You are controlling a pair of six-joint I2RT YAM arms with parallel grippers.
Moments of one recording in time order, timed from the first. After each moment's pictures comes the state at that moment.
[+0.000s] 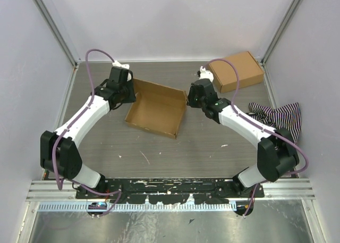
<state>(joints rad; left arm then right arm) -0.39 1.51 1.24 -0.51 -0.12 -0.37 0.53 1.48 1.04 -0.16 0.19 0.50</state>
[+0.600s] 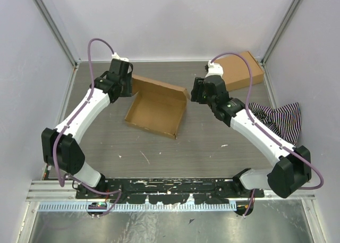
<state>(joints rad) -0.39 1.55 1.41 -0.69 -0.32 -0.25 0.53 1.30 1.10 -0.28 0.27 0.39</state>
